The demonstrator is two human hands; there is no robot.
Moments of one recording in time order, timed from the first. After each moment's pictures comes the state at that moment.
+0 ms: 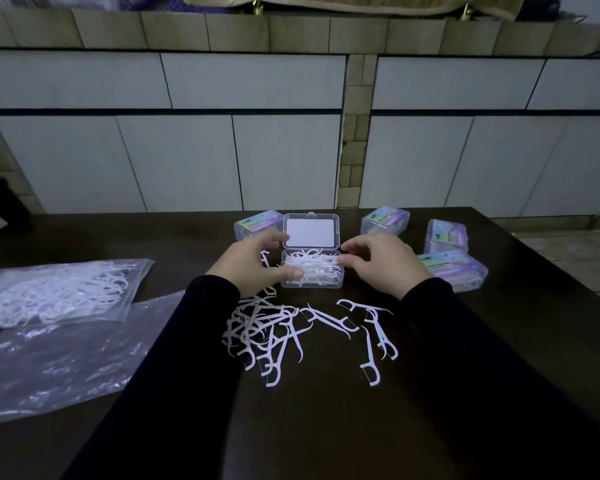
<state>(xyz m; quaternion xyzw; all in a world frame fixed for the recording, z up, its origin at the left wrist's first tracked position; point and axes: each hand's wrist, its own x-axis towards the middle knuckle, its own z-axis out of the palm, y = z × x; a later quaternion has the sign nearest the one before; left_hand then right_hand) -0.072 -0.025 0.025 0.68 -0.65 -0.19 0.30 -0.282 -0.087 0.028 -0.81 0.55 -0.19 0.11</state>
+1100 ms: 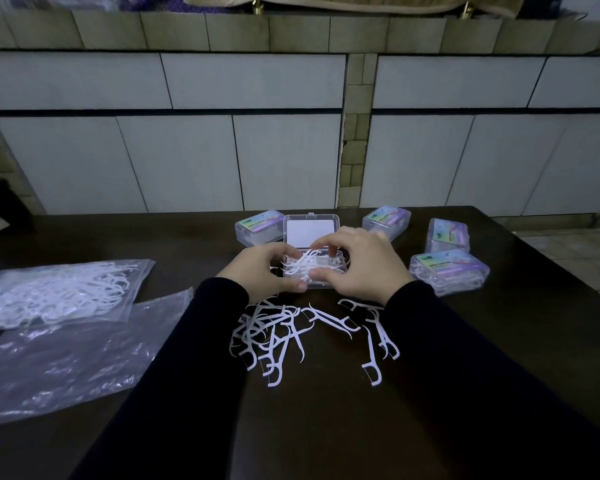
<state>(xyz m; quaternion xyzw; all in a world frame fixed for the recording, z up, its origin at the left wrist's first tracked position) -0.080 -0.024 0.023 0.68 -0.66 -0.20 0.24 -0.268 -0.074 0.029 -0.88 0.42 -0.24 0.03</state>
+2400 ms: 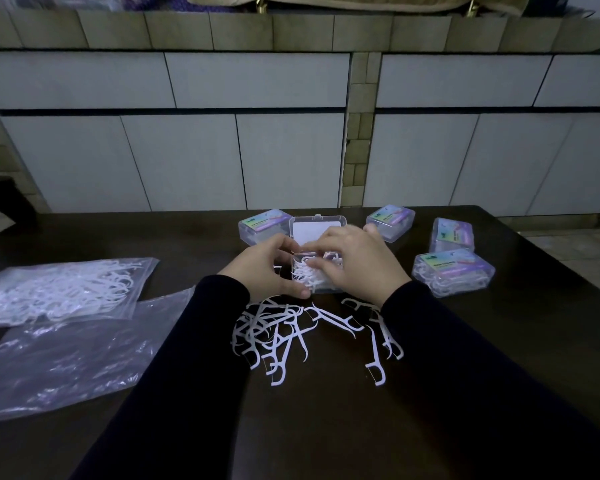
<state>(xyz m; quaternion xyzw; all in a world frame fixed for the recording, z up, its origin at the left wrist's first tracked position) -0.077 -0.023 0.024 0.66 -0.66 -0.26 0.27 -0.256 -0.067 0.035 -0.90 0.38 -0.22 -0.02</state>
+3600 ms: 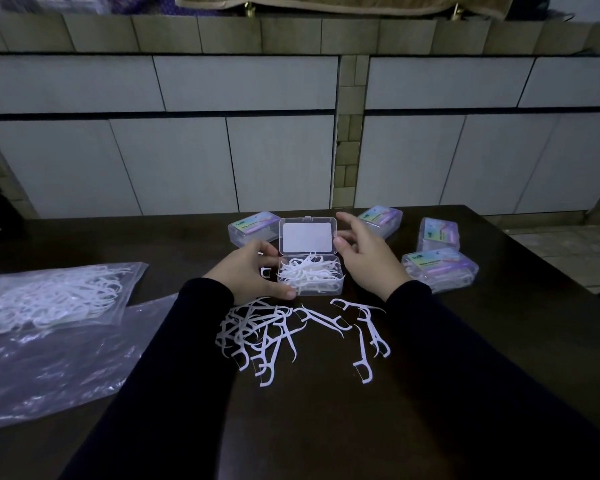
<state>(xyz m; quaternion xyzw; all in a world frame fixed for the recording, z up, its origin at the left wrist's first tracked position) -0.075 -0.024 0.025 0.69 -0.61 -0.27 0.26 -0.277 -0.088 0.021 -0.76 0.47 -0.34 0.29</state>
